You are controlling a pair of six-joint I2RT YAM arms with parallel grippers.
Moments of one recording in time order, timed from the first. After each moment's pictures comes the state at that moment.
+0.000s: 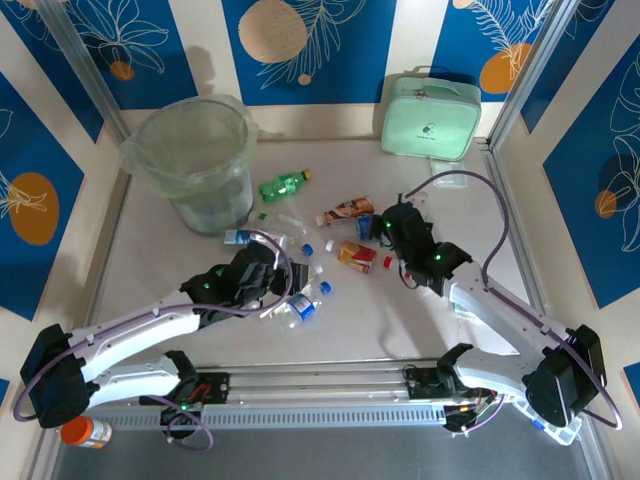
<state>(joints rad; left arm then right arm) -0.91 1.07 0.70 -0.25 -0.20 -0.52 0.57 1.12 0.86 -0.46 0.49 0.54</state>
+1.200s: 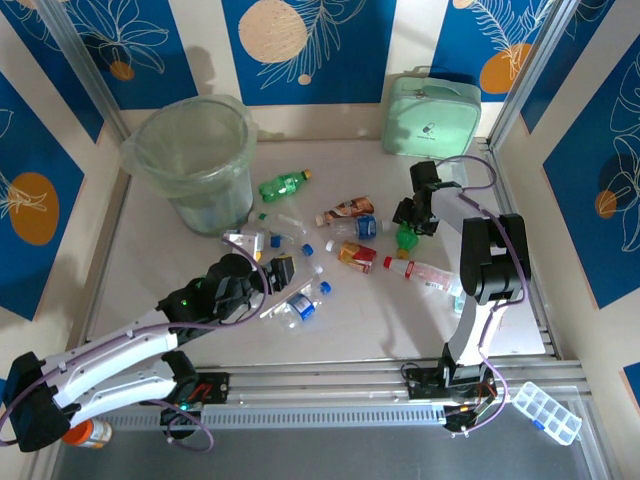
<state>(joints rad) -0.91 0.88 0.60 -0.18 -0.34 -0.55 0.11 1.88 1.28 -0.62 0.04 0.50</state>
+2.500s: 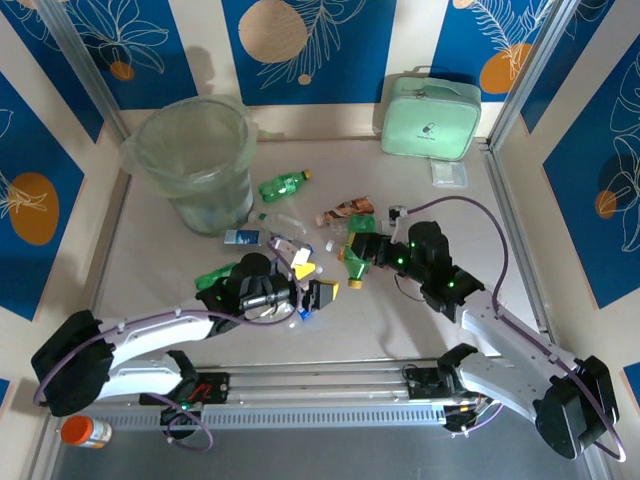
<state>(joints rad) -0.91 1.18 0.51 0.37 0.25 -0.46 0.54 0.94 0.57 0.00 -0.24 0.68</state>
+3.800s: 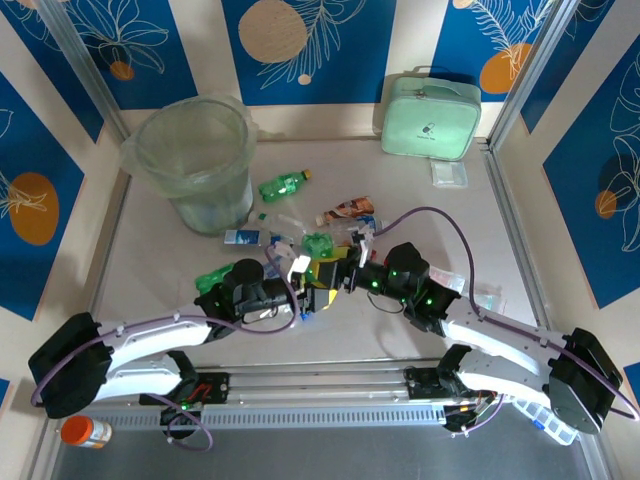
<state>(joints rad) -0.92 1.15 0.46 0.52 0.32 -0.41 0.84 0.99 0.50 0.37 -0.27 0.58</state>
